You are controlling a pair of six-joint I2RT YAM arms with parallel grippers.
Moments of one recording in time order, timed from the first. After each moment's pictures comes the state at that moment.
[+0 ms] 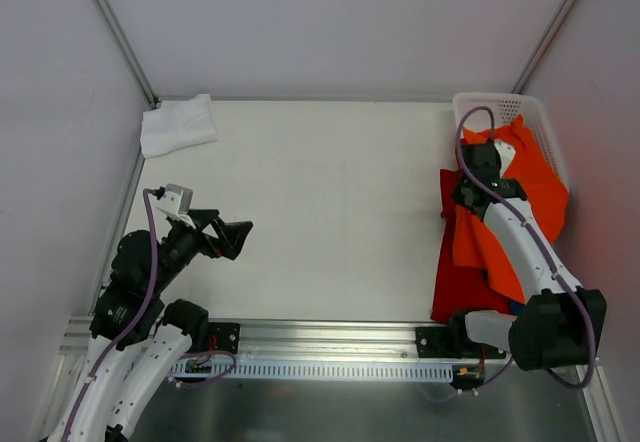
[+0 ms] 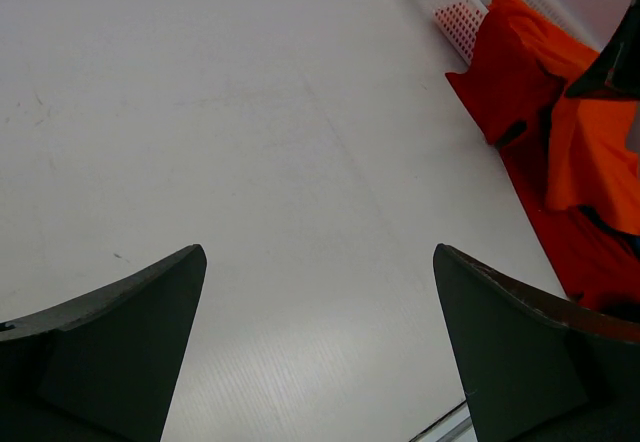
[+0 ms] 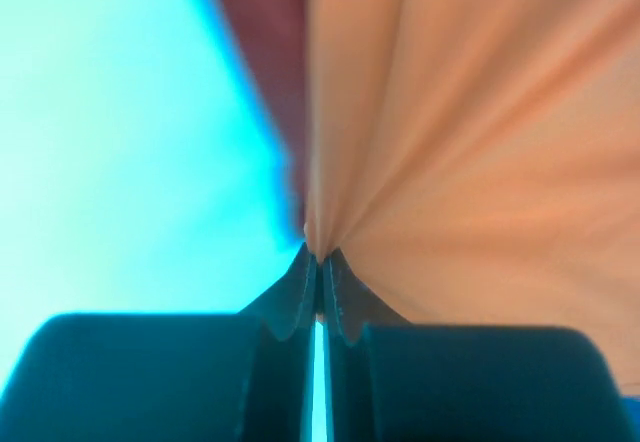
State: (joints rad) left arm -0.36 0.29 0.68 -0.53 0.15 -0.31; right arm 0.05 1.23 0.93 -0.66 0.39 0.51
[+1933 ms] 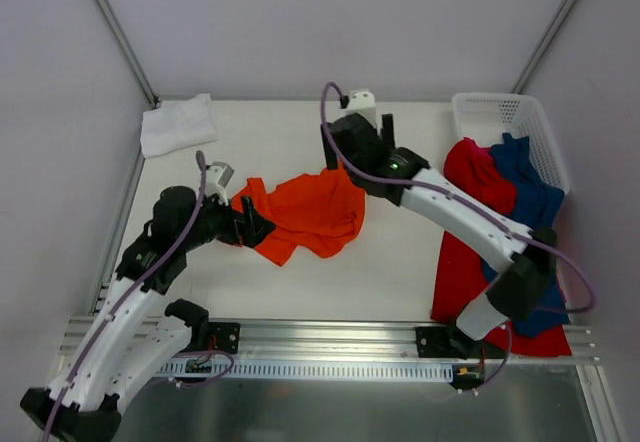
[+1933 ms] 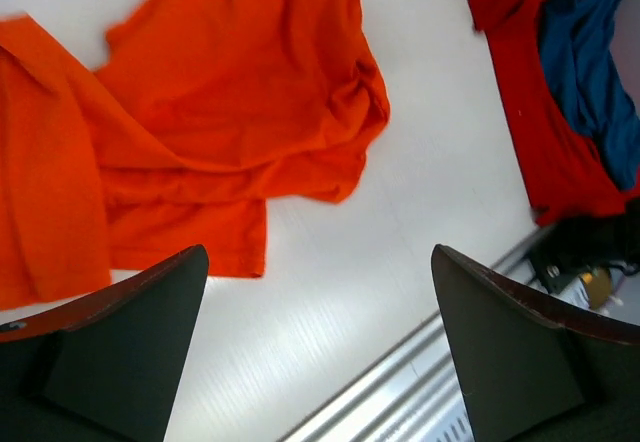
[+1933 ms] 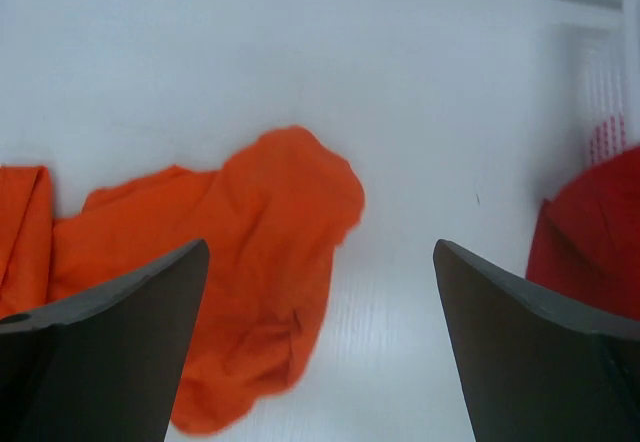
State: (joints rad) left arm -0.37 0.58 0.73 -0.54 0.31 -0.33; right arm 0.86 1.72 1.67 -0.61 0.71 0.27
